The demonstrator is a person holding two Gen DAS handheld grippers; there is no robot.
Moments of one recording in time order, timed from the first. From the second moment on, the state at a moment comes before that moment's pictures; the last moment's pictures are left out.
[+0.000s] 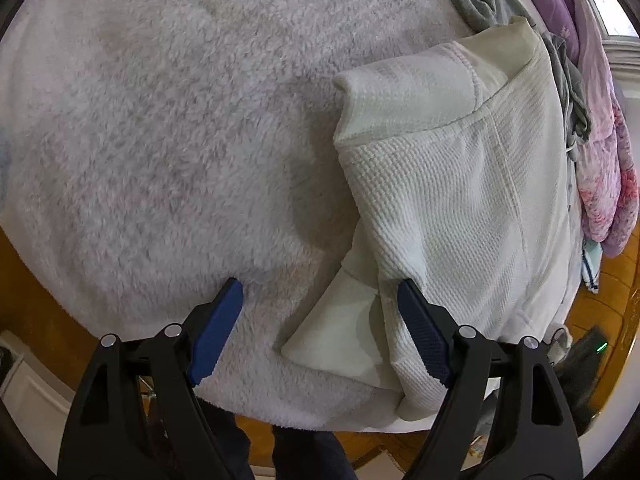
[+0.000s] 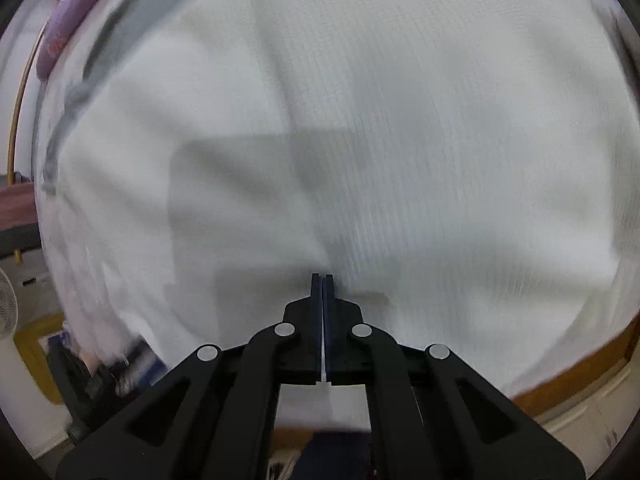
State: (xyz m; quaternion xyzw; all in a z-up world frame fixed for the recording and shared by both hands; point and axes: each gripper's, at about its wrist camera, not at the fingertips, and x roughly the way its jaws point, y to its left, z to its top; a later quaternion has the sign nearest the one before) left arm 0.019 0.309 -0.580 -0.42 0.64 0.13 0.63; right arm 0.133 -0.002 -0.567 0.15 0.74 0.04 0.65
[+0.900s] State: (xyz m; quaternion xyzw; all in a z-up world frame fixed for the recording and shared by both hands) left arm 0.007 0.324 -0.552 -0.51 0.61 0.02 0.61; right arm 0.061 0.081 -0.488 0.10 0.64 0.28 0.71
